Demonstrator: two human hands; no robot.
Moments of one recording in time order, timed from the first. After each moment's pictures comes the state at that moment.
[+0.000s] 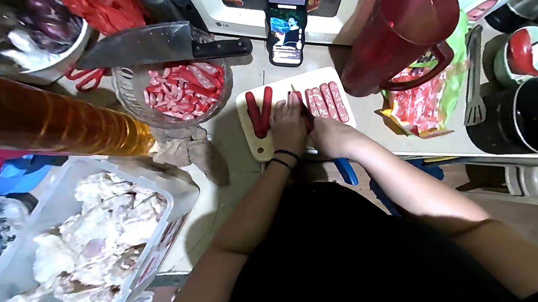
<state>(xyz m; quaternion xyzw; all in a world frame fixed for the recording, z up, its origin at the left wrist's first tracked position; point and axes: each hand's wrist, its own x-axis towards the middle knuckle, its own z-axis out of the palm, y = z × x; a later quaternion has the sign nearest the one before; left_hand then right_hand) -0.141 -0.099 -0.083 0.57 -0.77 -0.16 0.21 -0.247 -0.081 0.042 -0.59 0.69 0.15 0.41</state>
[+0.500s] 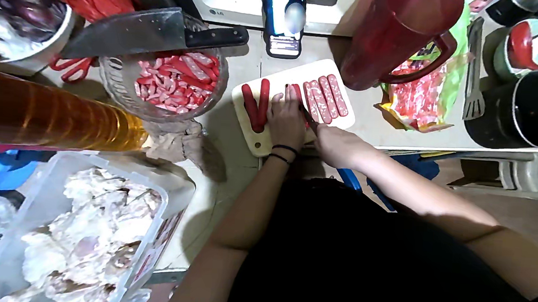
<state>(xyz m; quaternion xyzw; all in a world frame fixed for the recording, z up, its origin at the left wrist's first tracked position) -0.141 -0.101 -0.087 0.57 -0.78 -0.16 0.20 -0.249 -0.057 0.040 -0.59 0.68 0.18 0.40</state>
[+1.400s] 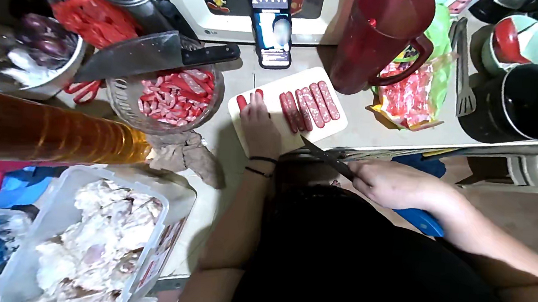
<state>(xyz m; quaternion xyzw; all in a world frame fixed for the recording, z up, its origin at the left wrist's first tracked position) -0.102 -0.099 -0.047 0.60 -0.75 -0.18 0.20 -0.315 0.022 0.086 -0.62 0.60 0.18 0.48</state>
